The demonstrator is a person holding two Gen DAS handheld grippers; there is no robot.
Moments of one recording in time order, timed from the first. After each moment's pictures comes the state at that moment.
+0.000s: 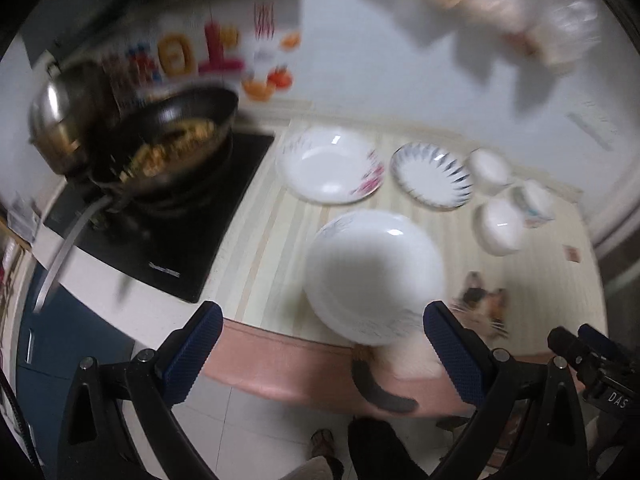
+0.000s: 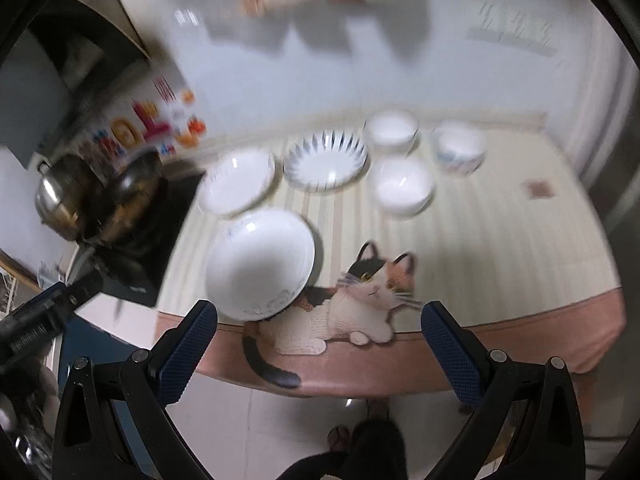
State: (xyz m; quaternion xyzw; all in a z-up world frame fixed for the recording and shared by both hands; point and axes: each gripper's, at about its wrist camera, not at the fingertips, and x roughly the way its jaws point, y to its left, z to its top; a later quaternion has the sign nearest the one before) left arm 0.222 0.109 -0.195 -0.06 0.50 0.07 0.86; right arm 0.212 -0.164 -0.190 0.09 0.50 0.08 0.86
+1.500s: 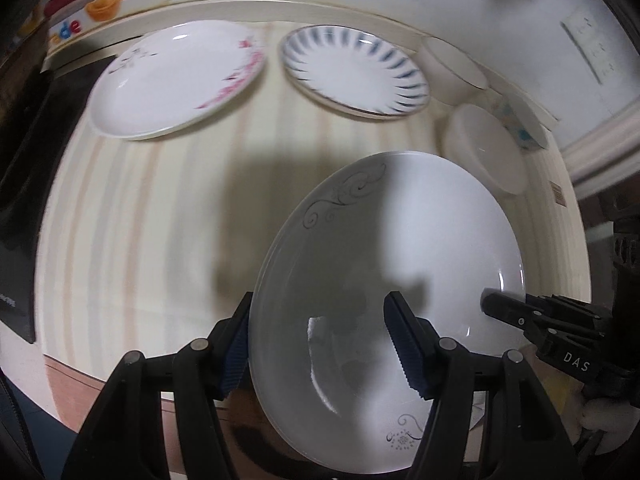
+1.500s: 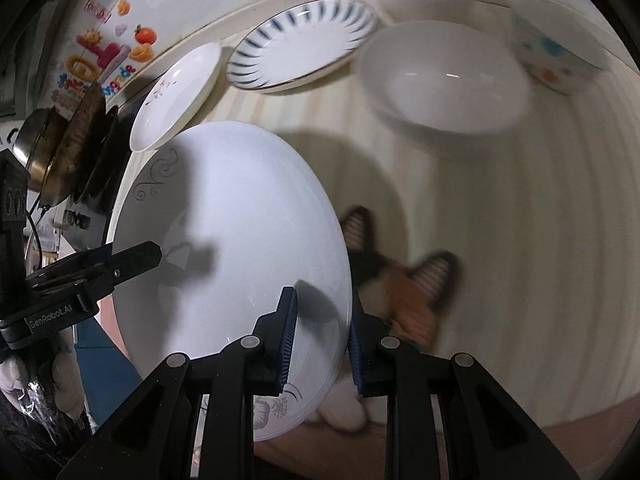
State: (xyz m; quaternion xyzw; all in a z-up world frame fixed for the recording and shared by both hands) left arm 0.307 -0.002 -0.335 -0.09 0.60 -0.09 0.79; right arm 0.326 -0.207 -0.375 0.10 0.63 0.15 0.76
